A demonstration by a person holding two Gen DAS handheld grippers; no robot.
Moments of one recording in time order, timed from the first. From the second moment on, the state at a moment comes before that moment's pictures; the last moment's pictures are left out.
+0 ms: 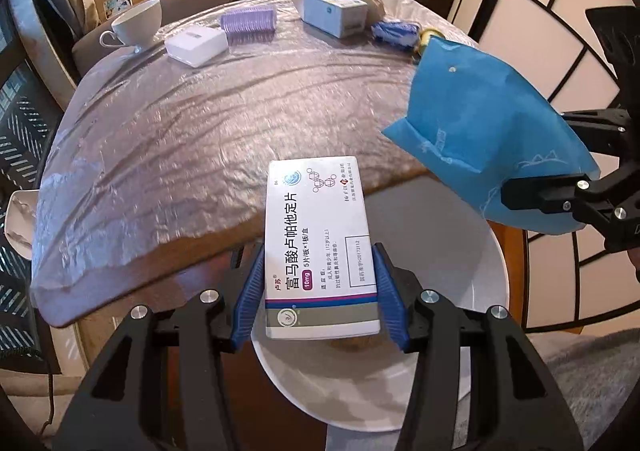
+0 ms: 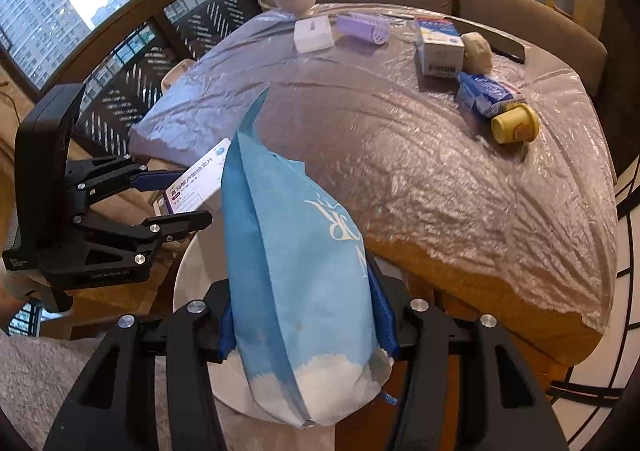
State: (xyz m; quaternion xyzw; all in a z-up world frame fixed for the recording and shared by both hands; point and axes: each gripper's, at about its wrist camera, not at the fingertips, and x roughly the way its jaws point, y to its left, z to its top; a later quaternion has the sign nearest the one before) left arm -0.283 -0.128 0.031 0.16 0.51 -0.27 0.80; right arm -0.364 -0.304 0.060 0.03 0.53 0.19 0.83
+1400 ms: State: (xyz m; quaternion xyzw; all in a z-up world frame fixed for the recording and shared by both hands) left arm -0.308 -0.136 -0.055 0.22 0.58 -0.27 0.74; right arm -0.391 -0.277 -0.022 0.00 0.61 0.19 0.77
